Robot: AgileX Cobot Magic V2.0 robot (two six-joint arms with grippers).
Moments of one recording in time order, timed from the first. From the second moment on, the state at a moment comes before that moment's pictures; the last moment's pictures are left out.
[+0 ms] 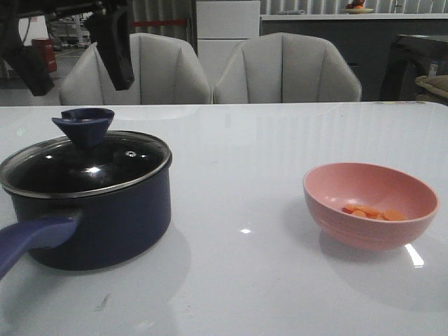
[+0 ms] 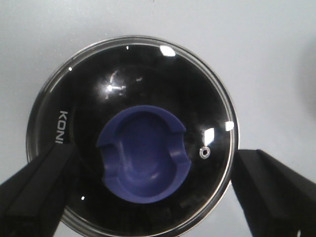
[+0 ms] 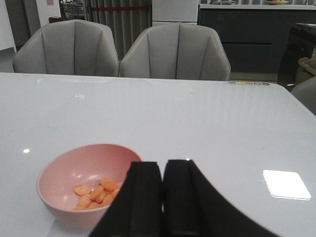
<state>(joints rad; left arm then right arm) -0.40 1.69 -1.50 -0.08 1.12 -0.24 0.10 -0.01 0.03 0.00 0.07 0.05</state>
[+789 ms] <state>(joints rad) -0.40 1.86 -1.57 -0.07 1.20 -0.27 0.10 -0.01 0.03 0.00 0.07 0.05</state>
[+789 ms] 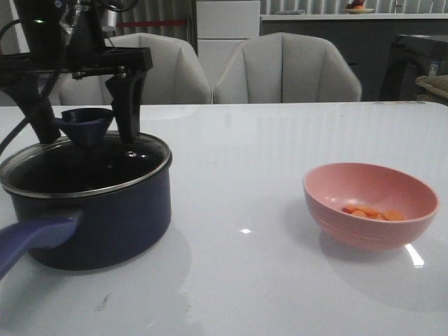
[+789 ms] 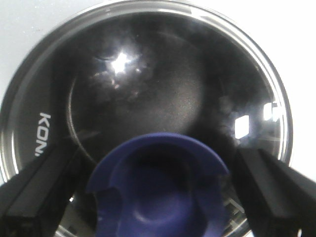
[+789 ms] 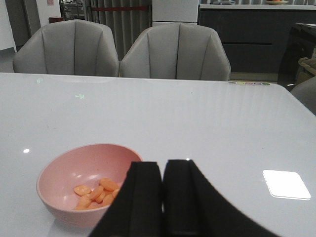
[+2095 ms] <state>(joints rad) -0.40 1.86 -1.74 -0.03 1.24 -0.25 0.10 -0.01 0.03 0.00 0.07 0.05</state>
